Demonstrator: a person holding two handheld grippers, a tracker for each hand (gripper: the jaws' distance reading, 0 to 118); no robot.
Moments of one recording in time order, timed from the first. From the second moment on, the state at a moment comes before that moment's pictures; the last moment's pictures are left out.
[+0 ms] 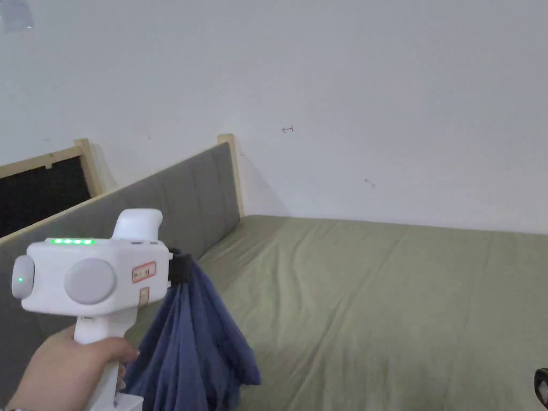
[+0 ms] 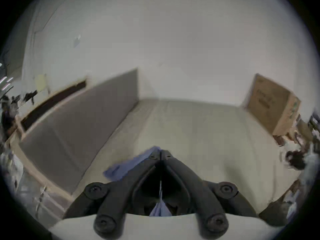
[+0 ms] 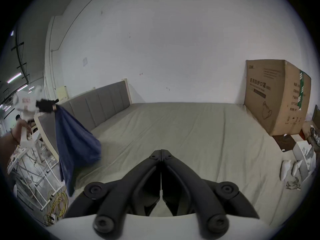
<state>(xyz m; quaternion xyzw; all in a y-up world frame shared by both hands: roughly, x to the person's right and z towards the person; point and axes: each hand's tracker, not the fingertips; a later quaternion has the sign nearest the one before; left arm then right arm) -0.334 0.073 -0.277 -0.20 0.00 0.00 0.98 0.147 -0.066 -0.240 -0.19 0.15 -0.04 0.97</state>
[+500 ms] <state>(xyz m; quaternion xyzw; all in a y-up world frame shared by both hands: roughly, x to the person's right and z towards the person) -0.071 0.076 -0.353 -0.28 -0.31 0.06 0.91 0.254 -0.041 -0.190 -0.14 0.03 -0.07 0.99</state>
